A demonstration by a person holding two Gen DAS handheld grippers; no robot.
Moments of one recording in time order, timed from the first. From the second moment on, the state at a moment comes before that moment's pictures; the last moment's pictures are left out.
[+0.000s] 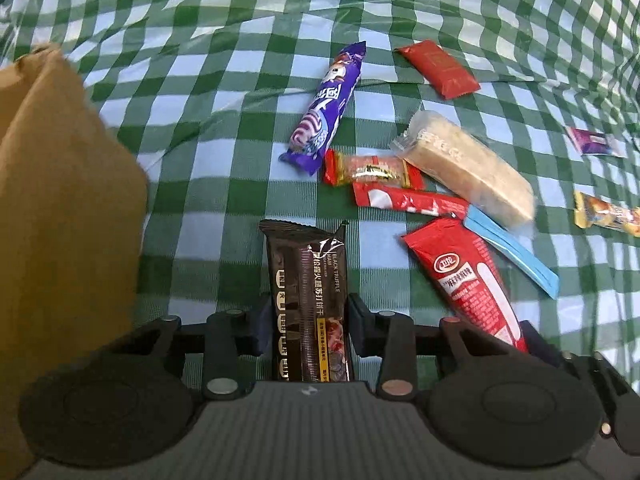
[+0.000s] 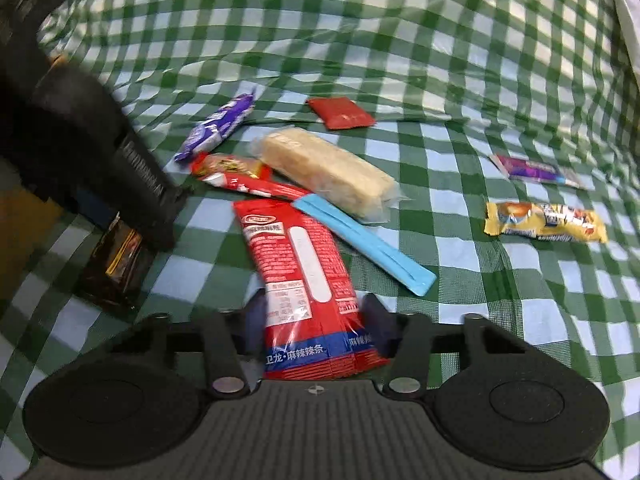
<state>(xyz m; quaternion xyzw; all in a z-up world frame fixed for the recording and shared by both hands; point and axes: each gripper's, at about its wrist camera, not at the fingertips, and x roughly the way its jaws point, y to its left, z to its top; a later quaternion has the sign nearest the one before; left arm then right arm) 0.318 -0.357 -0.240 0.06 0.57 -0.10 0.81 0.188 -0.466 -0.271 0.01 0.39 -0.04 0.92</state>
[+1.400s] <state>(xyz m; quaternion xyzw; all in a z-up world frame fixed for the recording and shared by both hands) -0.017 0.003 -0.010 -0.04 0.40 -0.11 0.91 -0.101 -0.209 -0.034 0.05 0.25 0.09 0.96</state>
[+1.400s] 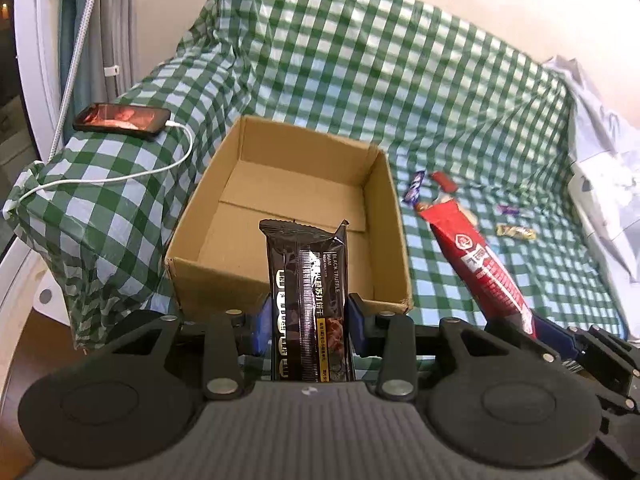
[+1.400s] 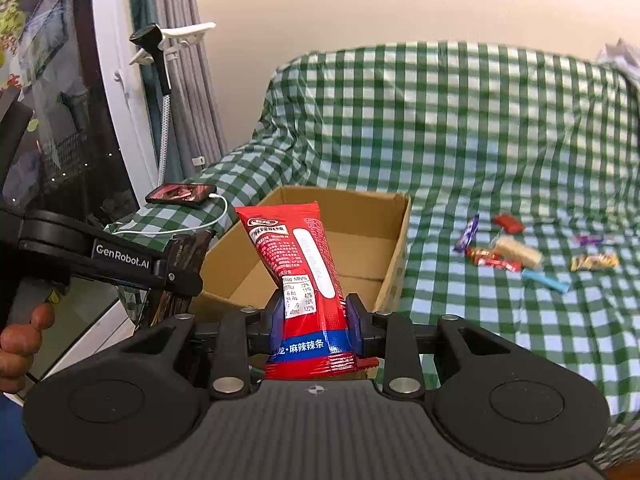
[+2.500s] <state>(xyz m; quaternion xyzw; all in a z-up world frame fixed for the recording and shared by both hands) -0.020 0.009 -0.013 -0.06 0.40 -0.11 0.91 -0.098 -0.196 -0.038 0.03 0.28 0.09 0.95</state>
